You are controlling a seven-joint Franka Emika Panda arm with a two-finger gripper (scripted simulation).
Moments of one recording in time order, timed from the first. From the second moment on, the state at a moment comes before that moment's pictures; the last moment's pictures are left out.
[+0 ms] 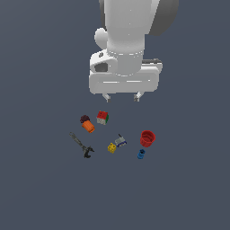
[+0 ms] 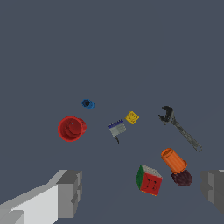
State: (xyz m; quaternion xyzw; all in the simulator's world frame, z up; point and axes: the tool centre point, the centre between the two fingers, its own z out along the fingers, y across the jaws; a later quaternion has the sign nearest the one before) arm 0.015 0.026 0.330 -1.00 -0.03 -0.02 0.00
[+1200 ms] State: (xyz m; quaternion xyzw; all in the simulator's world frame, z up) arm 0.031 0.053 0.306 -1.00 -0.04 -0.02 0.01
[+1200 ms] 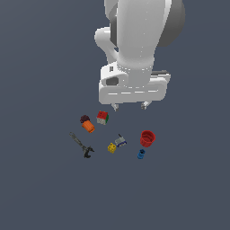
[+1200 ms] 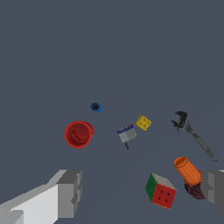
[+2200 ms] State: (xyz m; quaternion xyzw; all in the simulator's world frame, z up) arm 0.089 0.111 0.145 -0.99 -0.16 0.00 0.00
